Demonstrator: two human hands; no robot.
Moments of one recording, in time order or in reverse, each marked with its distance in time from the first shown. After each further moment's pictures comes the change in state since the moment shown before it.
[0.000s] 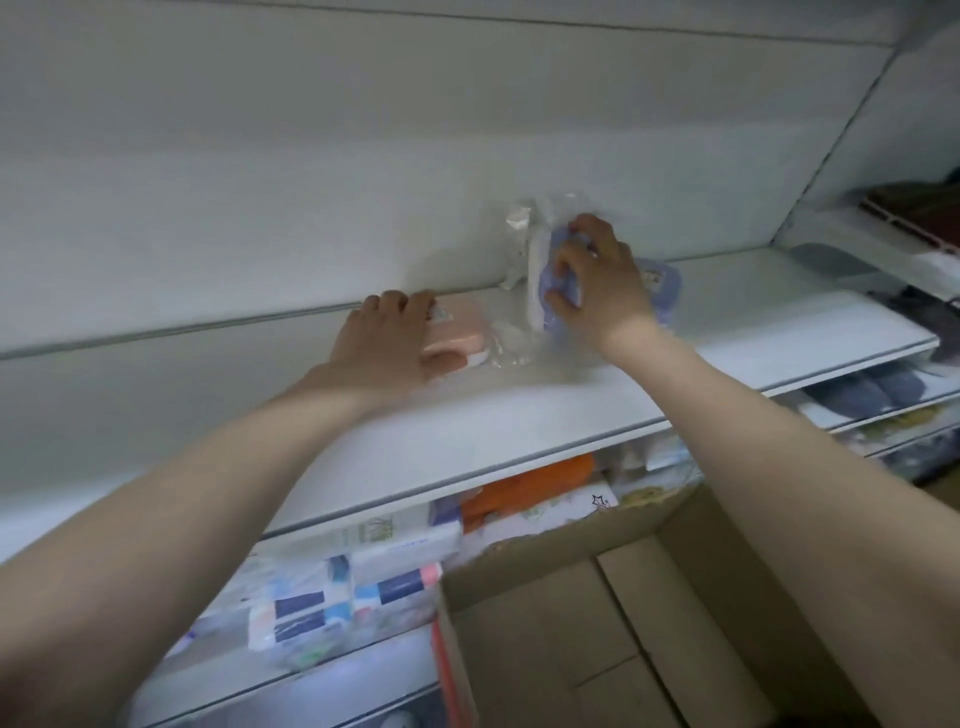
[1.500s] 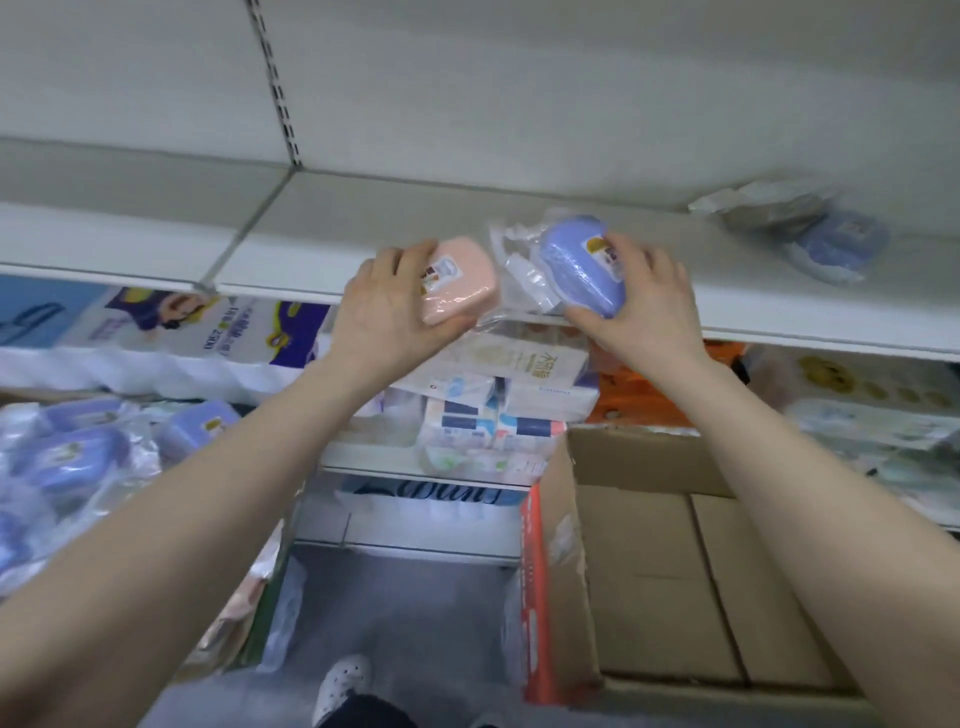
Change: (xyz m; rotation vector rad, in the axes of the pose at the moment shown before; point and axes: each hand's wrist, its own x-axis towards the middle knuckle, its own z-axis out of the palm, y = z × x) left_hand -0.286 -0.049 -0.075 -0.050 0.319 -0.370; right_hand -0.152 -0.189 -0.013 0.223 -0.103 -0.073
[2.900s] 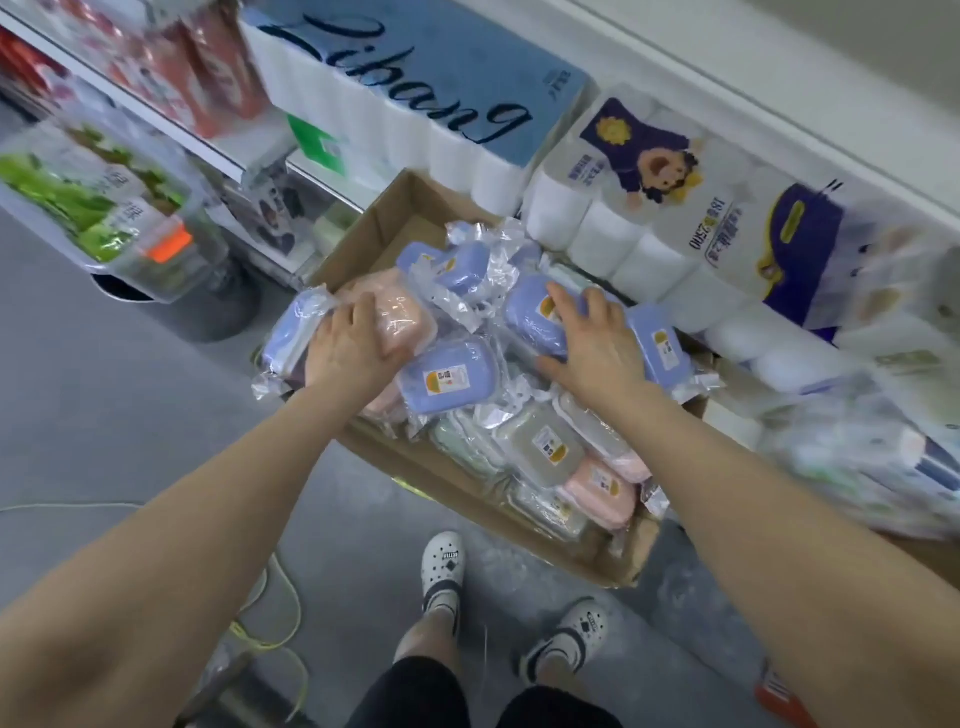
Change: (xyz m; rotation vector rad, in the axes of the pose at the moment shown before) left_hand -0.339 -0.559 -0.138 0.044 -0.304 -0.961; right_hand -0.117 -0.531 0.389 -0.162 -0.674 -0.483
